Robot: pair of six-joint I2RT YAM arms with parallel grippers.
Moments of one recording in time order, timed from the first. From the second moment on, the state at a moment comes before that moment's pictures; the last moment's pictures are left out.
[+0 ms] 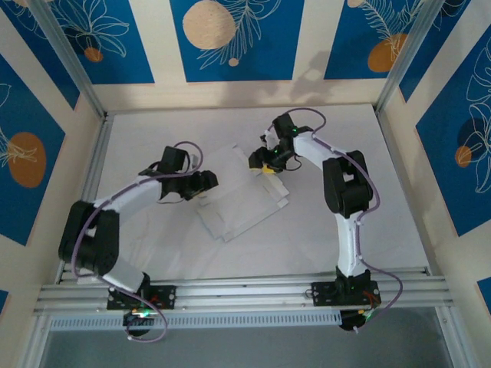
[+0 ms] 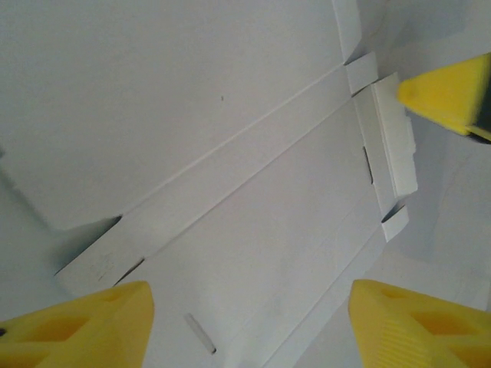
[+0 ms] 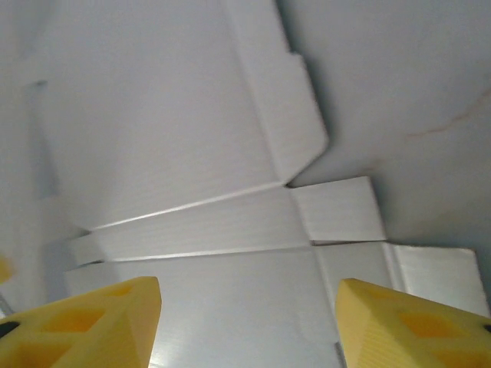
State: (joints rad) left arm -0.35 1.57 0.95 -0.34 0.45 -0.66; right arm 0.34 2.12 1.63 -0.70 -0.57 0.32
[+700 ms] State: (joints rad) left arm -0.35 1.95 1.23 -0.20 0.51 -0.67; right arm 0.13 1.61 0.80 -0.30 -0.64 0.70
